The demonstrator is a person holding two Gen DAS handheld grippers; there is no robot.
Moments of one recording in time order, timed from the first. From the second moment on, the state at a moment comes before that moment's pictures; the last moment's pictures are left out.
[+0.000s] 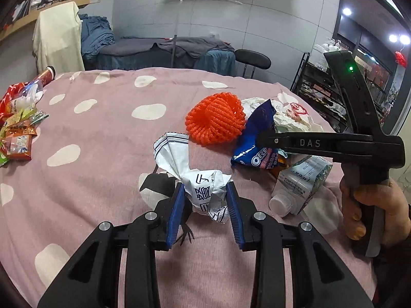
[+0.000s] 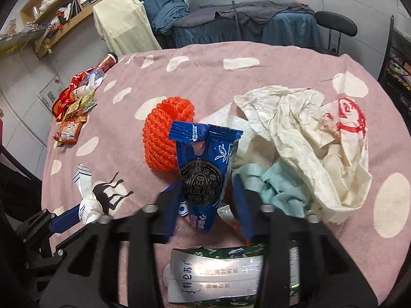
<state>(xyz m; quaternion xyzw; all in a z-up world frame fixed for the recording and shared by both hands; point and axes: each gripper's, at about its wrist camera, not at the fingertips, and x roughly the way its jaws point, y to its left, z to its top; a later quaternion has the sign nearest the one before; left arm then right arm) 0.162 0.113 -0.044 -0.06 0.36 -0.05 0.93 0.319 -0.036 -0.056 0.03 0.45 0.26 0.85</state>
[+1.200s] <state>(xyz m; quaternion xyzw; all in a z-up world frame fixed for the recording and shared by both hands) 0.134 -0.019 -0.015 0.00 0.33 -0.20 0.93 0.162 -0.232 0.014 0.12 0.27 0.12 0.95</state>
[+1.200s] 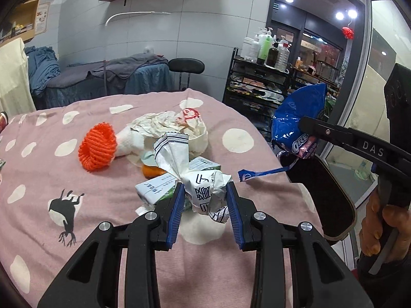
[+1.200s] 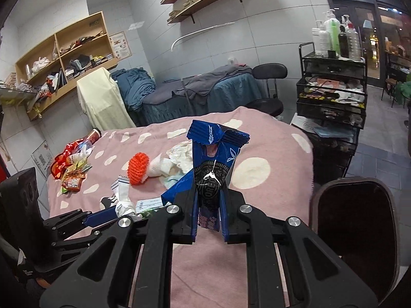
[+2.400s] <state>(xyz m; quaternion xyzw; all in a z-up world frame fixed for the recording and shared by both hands) 0.147 -0.180 -0.036 0.08 0.38 -0.33 0.86 0.139 -0.411 -0.131 0.23 0.40 -0.10 0.88</state>
